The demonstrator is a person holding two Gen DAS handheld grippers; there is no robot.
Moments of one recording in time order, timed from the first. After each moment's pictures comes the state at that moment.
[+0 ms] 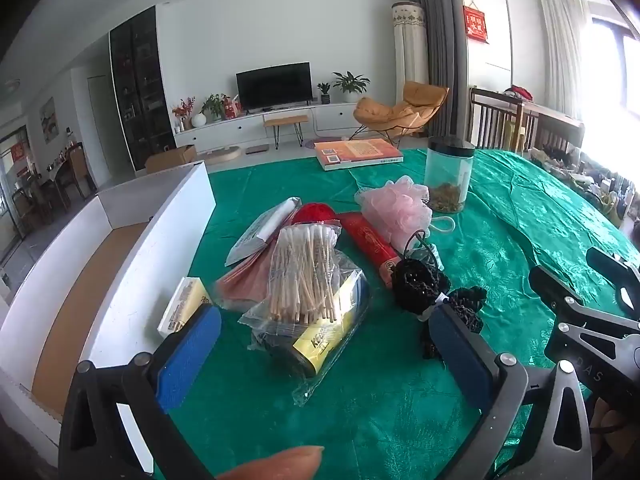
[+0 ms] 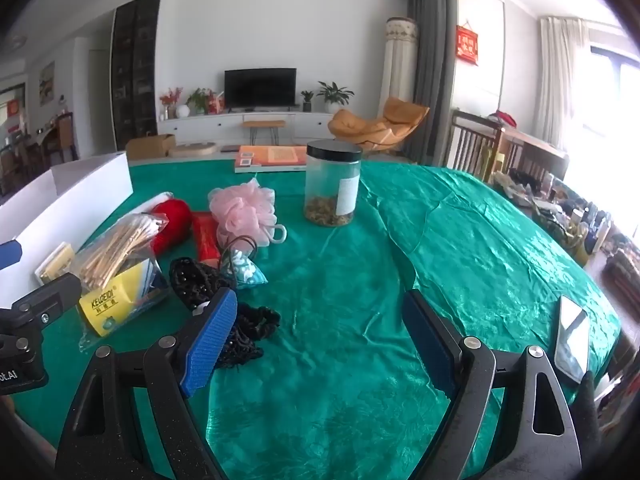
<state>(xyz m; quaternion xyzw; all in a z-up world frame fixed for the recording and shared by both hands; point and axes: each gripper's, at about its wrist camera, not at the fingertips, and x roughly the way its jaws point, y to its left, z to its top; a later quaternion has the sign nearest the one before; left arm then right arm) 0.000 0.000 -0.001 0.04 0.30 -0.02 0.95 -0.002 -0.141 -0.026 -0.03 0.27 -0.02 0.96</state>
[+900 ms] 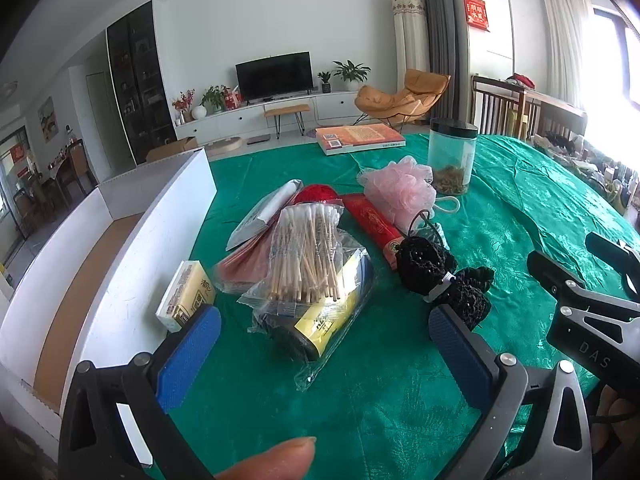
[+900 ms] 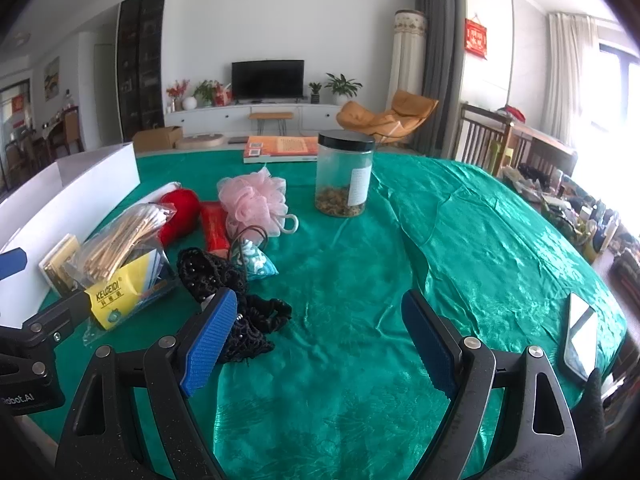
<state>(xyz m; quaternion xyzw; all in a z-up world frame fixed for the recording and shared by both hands) -0.001 0.000 -0.012 0.05 0.33 -0.01 0.94 0.001 -0.135 -0.032 -0.03 0.28 -0.01 0.96</state>
